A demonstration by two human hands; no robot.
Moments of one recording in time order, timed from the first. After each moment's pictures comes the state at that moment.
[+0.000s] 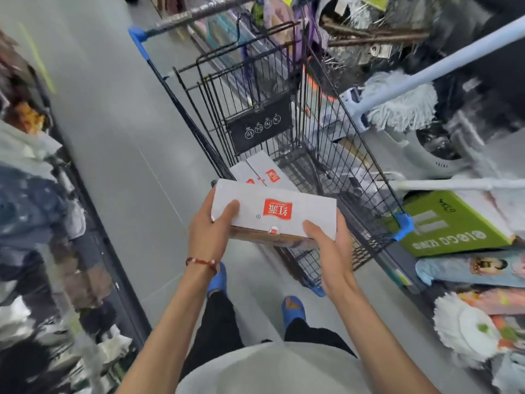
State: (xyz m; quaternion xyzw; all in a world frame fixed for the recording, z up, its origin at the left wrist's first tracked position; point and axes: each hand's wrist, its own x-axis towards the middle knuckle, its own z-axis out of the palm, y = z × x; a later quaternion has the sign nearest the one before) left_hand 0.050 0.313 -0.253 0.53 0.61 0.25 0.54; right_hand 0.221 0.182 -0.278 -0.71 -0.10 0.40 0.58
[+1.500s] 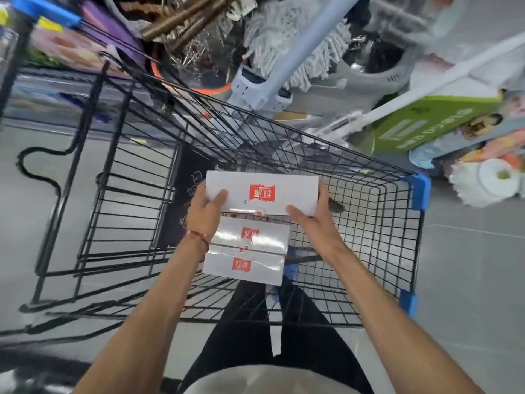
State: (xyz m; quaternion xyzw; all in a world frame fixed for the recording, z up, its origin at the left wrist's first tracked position) left_hand 0.317 0.619 -0.379 0.69 0.43 -0.10 0.57; right_hand 0.357 0.383 -0.377 -0.70 0.11 0.33 0.62
